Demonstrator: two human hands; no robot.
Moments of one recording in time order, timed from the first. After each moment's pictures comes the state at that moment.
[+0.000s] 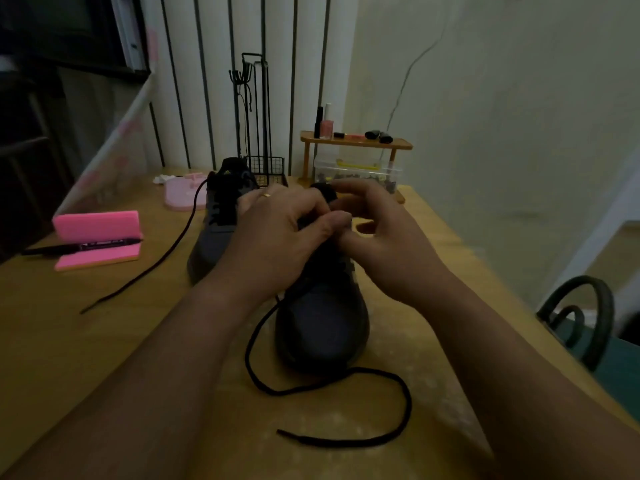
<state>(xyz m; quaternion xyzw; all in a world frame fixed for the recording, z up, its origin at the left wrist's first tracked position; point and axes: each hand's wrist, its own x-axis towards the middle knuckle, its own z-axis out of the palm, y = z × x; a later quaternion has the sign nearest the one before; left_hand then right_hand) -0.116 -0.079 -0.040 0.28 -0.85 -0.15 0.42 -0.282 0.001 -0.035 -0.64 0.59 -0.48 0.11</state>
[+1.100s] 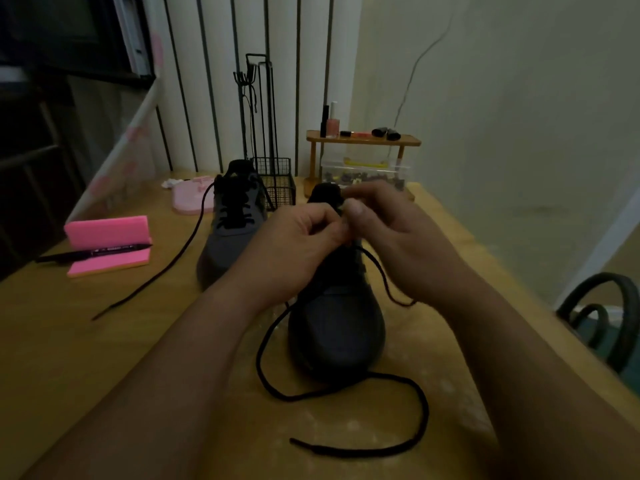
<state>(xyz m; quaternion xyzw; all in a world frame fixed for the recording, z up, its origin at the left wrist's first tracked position) -0.119 -0.077 -0.041 0.24 -0.80 -0.40 0.37 -0.284 0.005 -0.028 -0.65 0.61 -0.45 0.10</state>
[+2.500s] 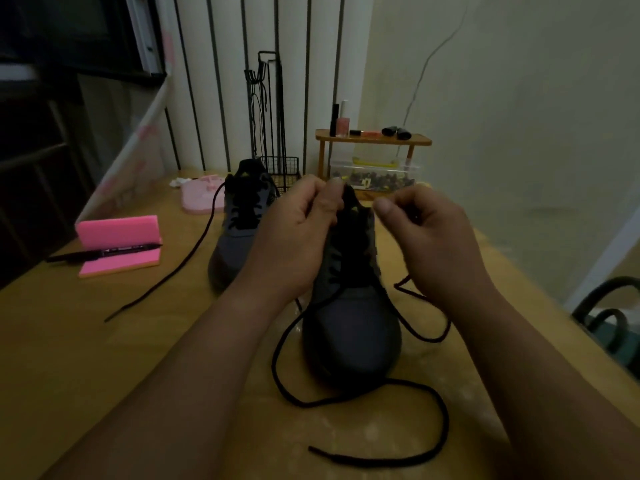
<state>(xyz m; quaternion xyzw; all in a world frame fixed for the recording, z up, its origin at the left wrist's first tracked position) -0.119 -0.082 -0.040 0.26 -0.75 -0.36 0.48 -0.286 -0.005 -0.040 -0.57 0.62 -0.54 0.01</state>
